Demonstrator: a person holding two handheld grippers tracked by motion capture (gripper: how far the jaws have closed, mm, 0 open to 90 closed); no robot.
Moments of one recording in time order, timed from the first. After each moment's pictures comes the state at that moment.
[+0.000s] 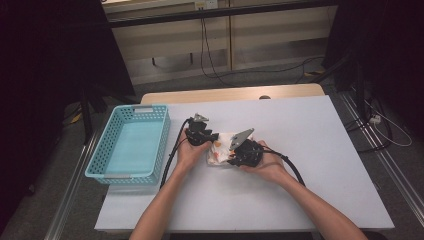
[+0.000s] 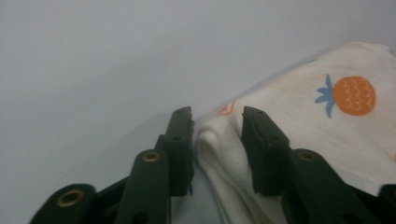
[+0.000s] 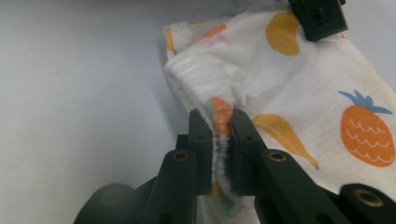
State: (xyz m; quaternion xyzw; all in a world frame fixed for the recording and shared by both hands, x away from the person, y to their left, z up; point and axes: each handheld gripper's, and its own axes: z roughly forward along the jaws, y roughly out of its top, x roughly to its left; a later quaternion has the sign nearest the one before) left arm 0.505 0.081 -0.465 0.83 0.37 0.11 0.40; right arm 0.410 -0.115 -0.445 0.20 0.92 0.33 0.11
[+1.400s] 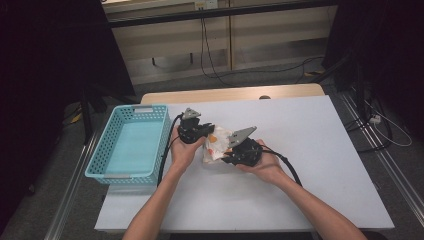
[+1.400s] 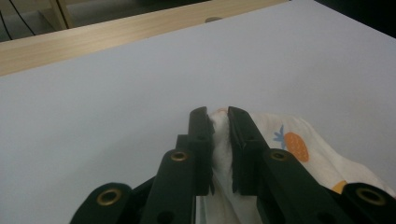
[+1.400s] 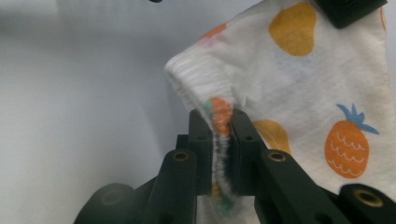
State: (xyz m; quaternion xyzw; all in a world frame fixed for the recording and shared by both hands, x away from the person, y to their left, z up) left arm 0.484 0.097 -0.422 0.80 0.36 0.13 0.47; right arm 0.400 -0.109 -0.426 0.19 0.90 0.38 0.12
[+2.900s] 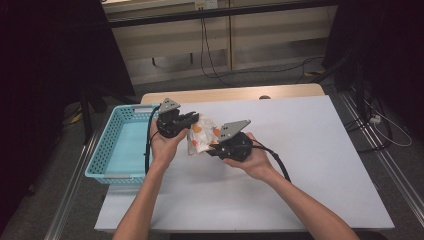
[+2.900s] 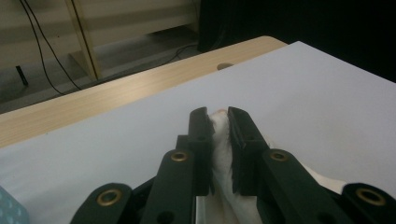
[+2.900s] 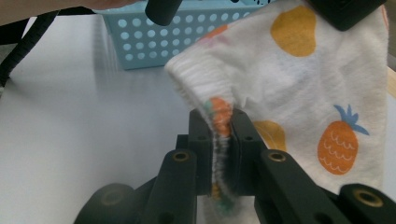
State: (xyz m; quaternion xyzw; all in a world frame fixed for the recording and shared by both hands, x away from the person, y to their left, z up) left arm 0.467 0.140 -0.363 0.77 0.35 0.18 0.51; right arm 0.394 -0.080 -0.384 0.17 0.87 0.45 0.13
